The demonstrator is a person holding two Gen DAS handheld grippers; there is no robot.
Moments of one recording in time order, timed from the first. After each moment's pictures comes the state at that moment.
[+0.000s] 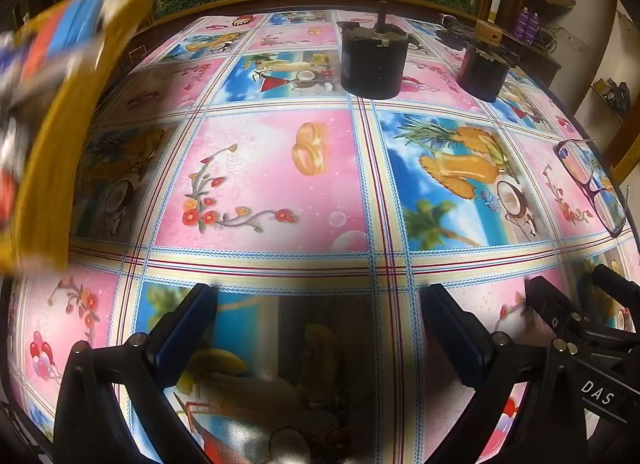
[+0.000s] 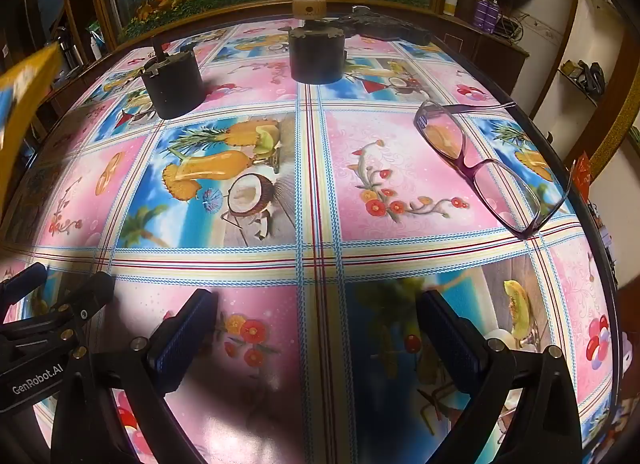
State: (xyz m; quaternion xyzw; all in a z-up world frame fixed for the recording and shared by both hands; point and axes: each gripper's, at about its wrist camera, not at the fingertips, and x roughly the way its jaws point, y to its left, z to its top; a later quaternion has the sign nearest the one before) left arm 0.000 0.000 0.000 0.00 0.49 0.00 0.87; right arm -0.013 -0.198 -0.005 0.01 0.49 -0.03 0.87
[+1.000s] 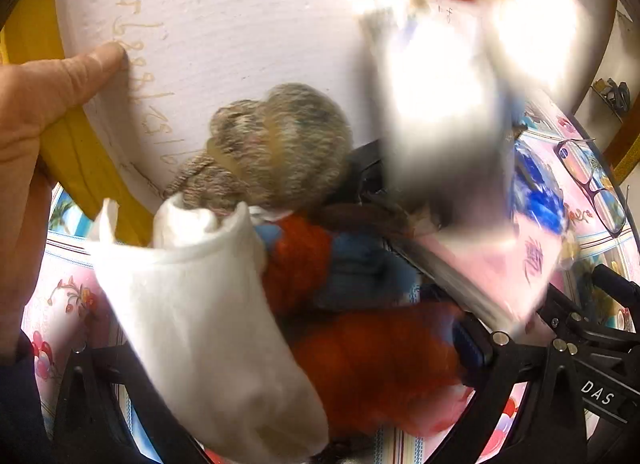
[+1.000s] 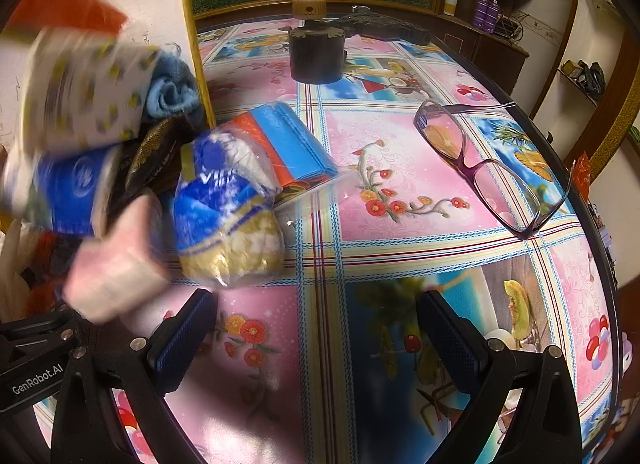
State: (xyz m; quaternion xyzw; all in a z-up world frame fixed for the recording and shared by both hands) left arm 0.001 0.003 -0.002 0.00 0.49 0.00 0.87; right arm -0.013 -0.198 -0.005 0.01 0.49 -0.03 0.87
